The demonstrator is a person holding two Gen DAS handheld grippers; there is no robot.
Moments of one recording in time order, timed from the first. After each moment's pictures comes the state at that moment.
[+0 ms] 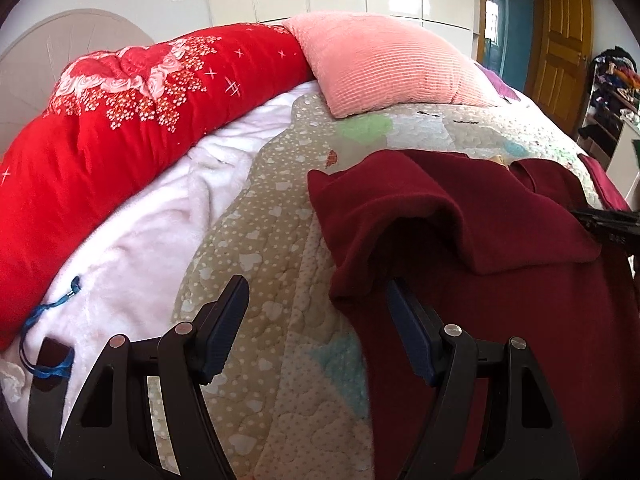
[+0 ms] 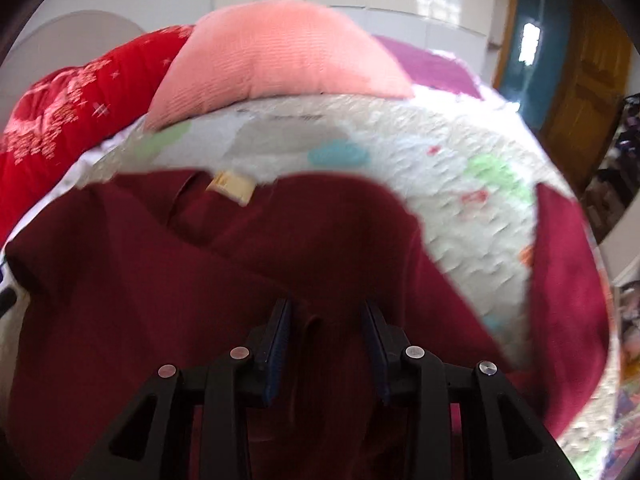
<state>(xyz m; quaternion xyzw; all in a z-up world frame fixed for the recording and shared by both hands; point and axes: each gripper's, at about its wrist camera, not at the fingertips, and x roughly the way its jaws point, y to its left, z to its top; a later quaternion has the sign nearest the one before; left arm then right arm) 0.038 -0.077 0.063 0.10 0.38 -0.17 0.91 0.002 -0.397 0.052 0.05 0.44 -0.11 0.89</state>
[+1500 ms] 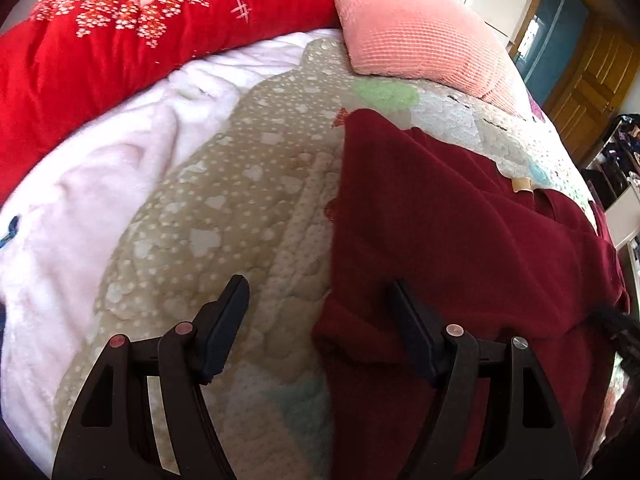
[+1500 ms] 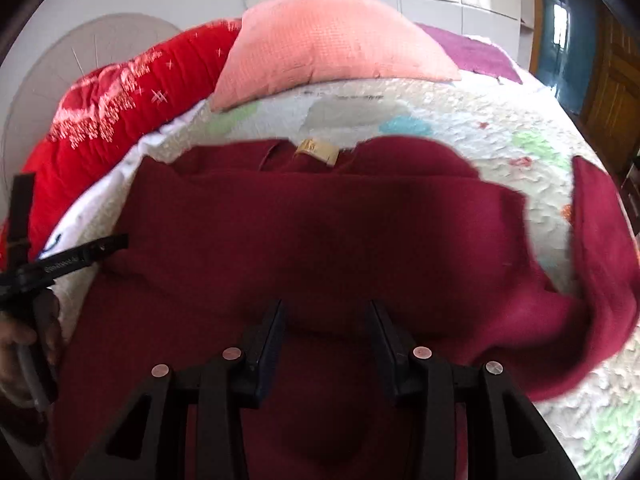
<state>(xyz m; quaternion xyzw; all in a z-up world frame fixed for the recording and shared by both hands) 0.088 -0.082 0.034 0.00 0.48 -0.16 0.86 -0.033 -0.351 0.068 0.09 0.45 -0.04 0.89</state>
